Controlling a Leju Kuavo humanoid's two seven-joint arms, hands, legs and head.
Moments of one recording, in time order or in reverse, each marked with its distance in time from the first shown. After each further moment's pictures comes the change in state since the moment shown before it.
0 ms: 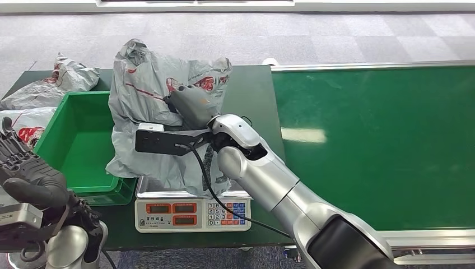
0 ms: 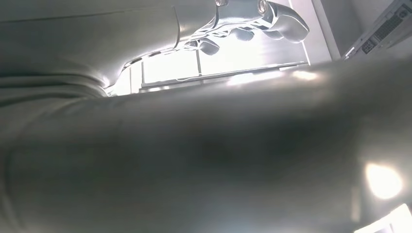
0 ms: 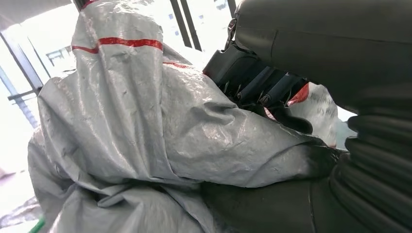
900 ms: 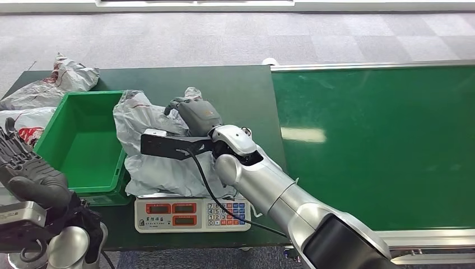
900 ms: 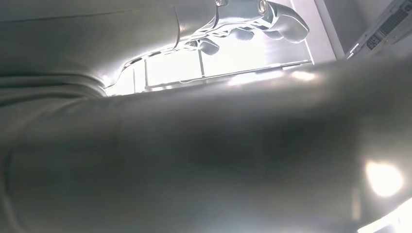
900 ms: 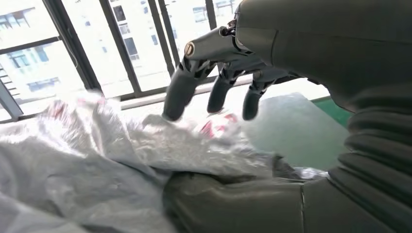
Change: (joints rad) left arm 0.008 -0.002 0.000 0.001 -0.031 0.003 0.021; right arm -0.010 0.013 0.065 0.138 -0.033 -0.051 0.084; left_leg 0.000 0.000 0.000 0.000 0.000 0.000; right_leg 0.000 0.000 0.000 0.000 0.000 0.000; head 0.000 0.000
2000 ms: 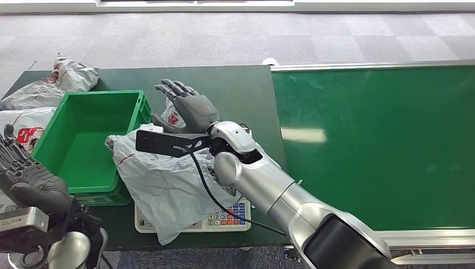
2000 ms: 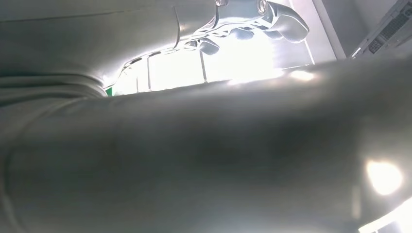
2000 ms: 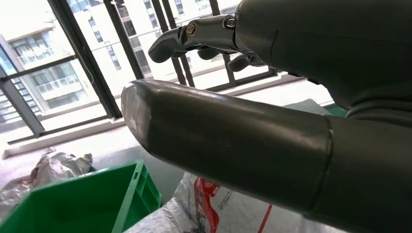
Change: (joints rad) left arm 0.035 -0.005 0.000 -0.014 -0.023 0.021 -0.006; right arm -0.001 0.000 -0.008 -0.057 -0.019 -0.024 -0.016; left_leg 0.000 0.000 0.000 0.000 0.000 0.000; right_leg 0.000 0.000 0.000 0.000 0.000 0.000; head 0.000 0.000
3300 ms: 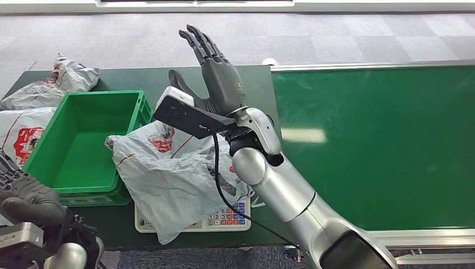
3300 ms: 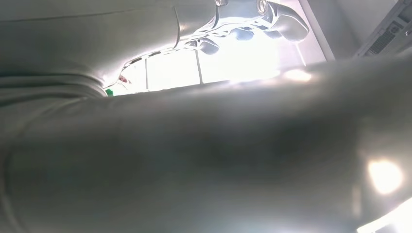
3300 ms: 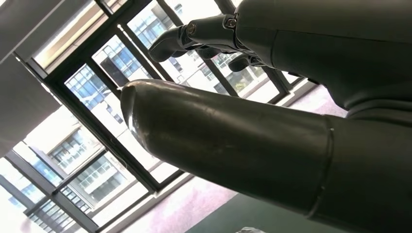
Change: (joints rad) left arm 0.061 -0.019 0.017 -0.064 -0.045 0.019 -0.006; right arm 0.127 -0.068 -0.150 -0.430 0.006 -0.122 0.043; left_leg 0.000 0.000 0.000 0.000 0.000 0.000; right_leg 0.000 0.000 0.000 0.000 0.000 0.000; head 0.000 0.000
